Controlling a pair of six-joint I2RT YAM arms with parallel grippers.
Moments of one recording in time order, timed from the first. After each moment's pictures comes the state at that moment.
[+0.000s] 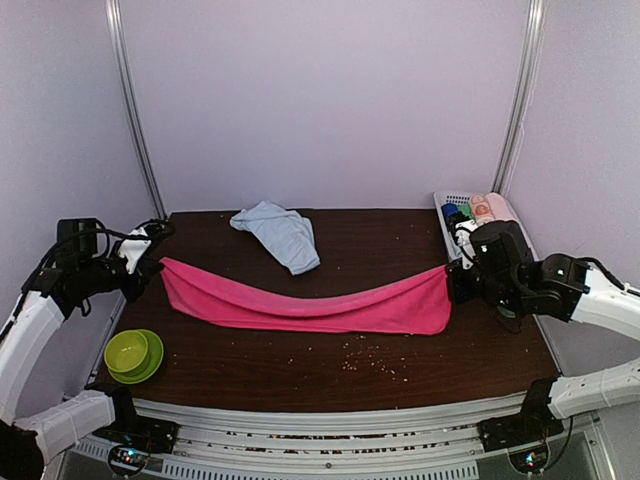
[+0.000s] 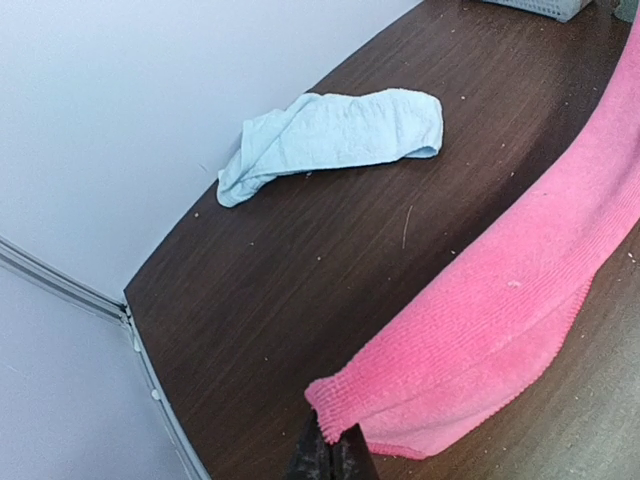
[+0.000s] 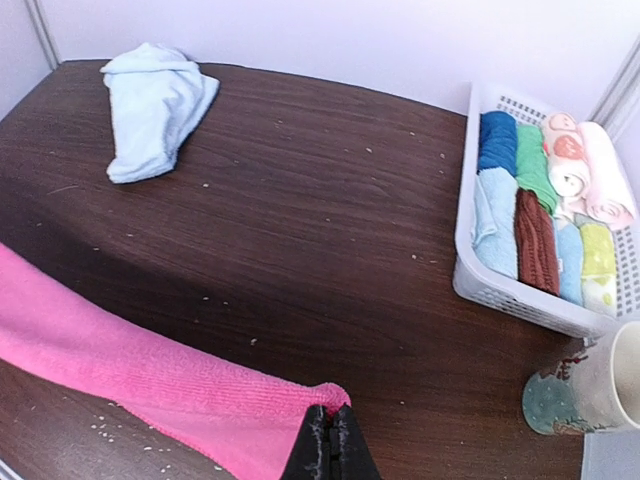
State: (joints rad) left arm -0.01 0.81 0.76 -0.55 0.42 0.74; right arm 0.84 0.99 0.87 -0.54 0.52 0.29
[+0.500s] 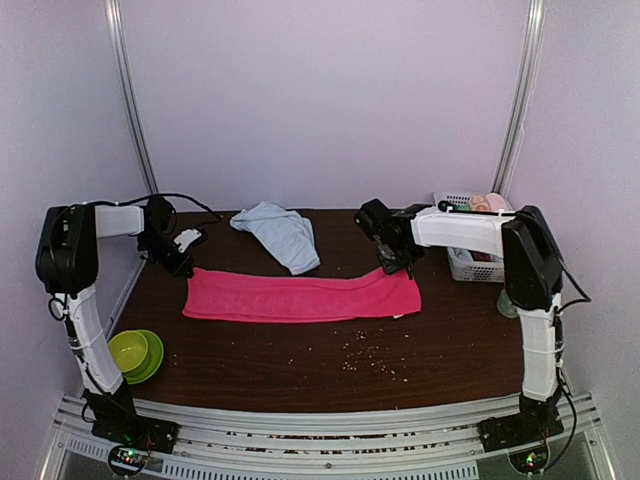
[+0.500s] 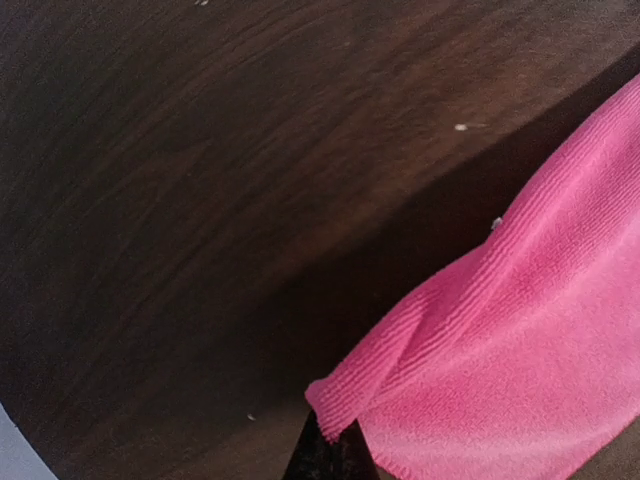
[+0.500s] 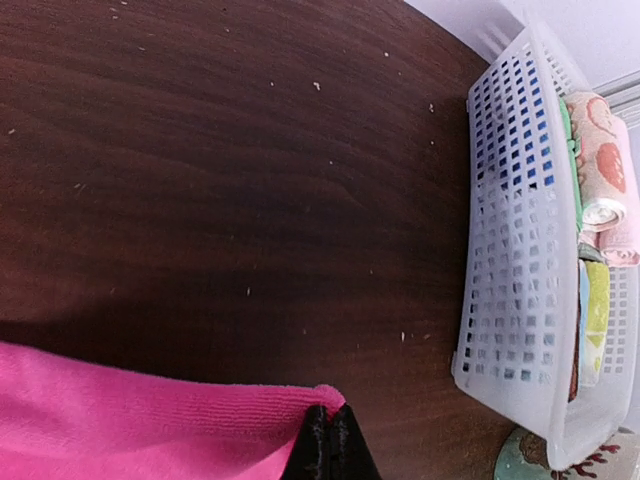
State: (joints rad) left arm -0.01 1.97 1.39 -0.66 0.23 0.61; right arm 0.65 2.10 1.68 -0.77 0.71 0.28
